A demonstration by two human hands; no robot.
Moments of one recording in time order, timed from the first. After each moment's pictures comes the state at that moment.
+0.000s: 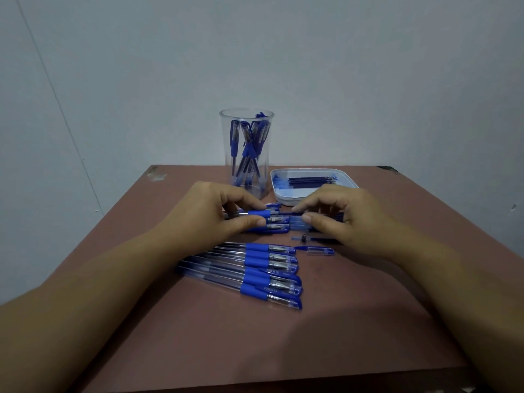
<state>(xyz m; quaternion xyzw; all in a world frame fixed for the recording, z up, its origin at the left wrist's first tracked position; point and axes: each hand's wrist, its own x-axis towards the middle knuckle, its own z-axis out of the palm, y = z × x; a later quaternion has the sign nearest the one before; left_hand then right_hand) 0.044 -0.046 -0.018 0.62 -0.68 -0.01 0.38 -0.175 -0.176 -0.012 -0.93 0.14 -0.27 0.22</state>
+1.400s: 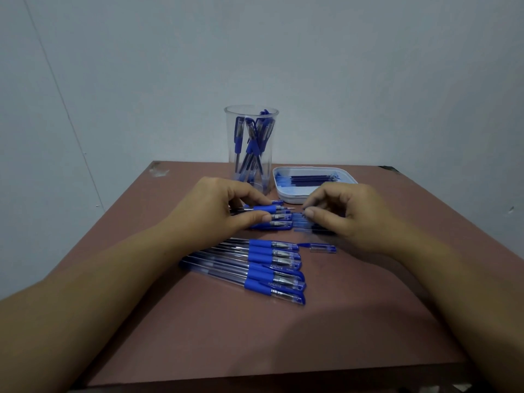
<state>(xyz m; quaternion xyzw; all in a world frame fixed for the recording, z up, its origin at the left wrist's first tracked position) 0.041 -0.044 -0.017 0.62 -0.69 -0.02 0.37 -0.173 -0.170 -0.011 -0.90 0.18 -0.28 0.26</state>
